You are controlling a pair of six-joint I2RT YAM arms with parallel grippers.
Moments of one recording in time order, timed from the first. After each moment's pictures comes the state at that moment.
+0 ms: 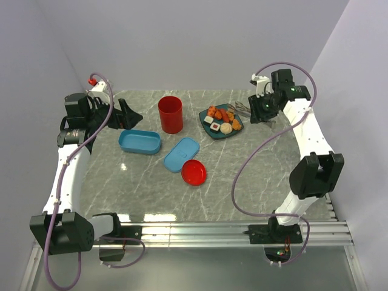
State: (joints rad) left arm 0.10 1.18 1.17 -0.38 0.68 -0.12; right arm 0.07 1.69 1.73 -1.03 -0.30 -0.30
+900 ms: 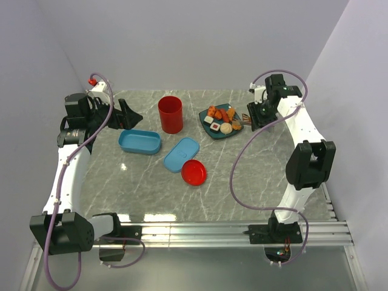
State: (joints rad) left arm 0.10 1.18 1.16 -0.38 0.68 -0.12; right arm 0.06 1.81 1.73 -1.09 -0.17 -0.27
